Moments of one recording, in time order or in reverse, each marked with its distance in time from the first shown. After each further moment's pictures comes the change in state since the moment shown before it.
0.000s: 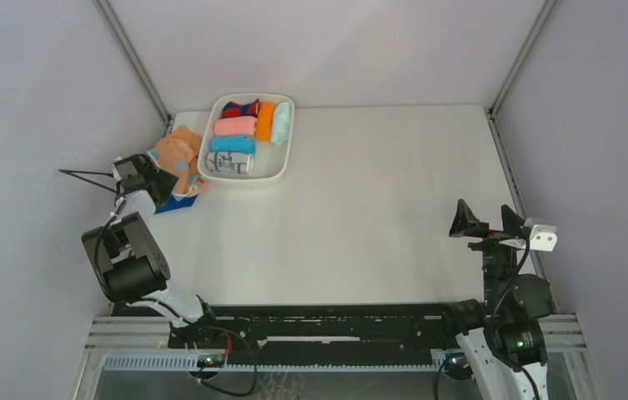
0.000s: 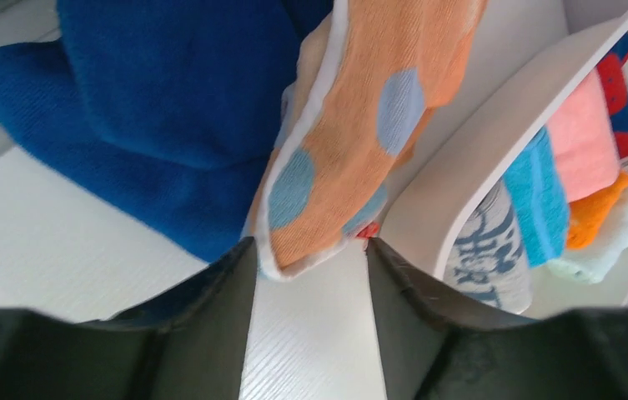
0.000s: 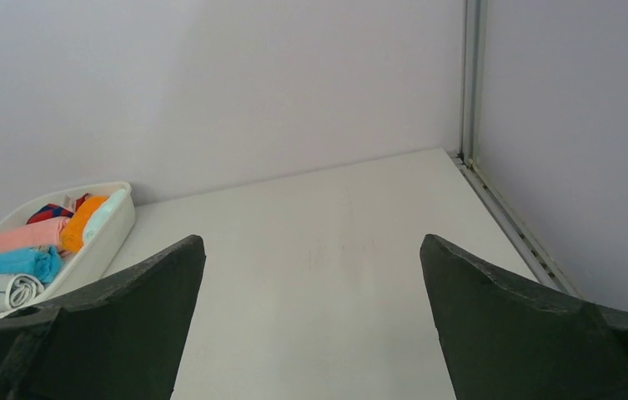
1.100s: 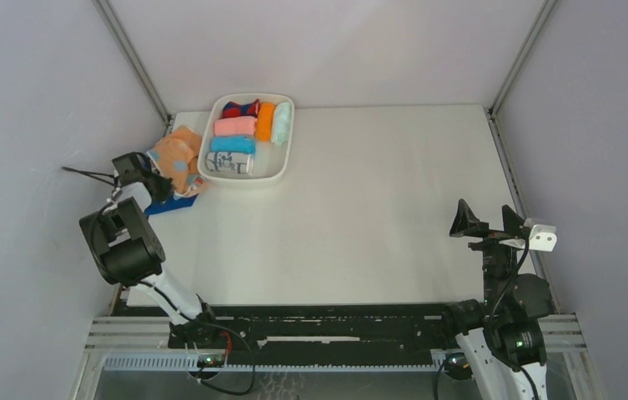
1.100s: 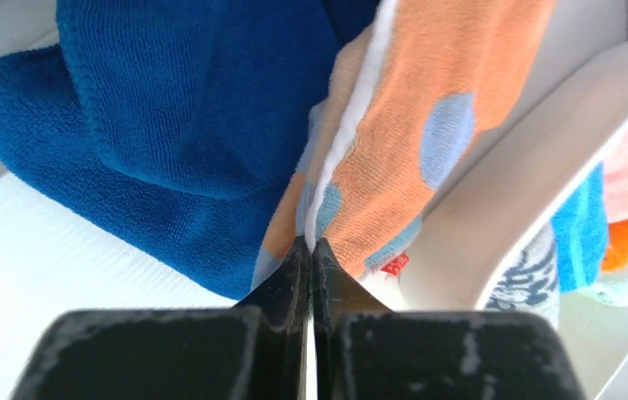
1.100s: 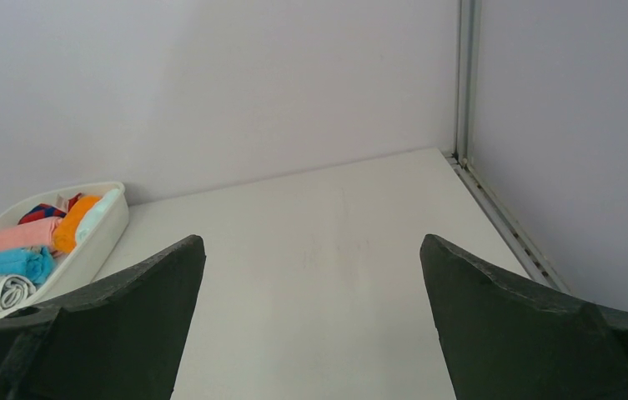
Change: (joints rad) left arm 0.031 0.185 0.131 -0.059 0.043 -0.003; right arm -0.013 -0.001 -0.004 0.001 0.003 -0.010
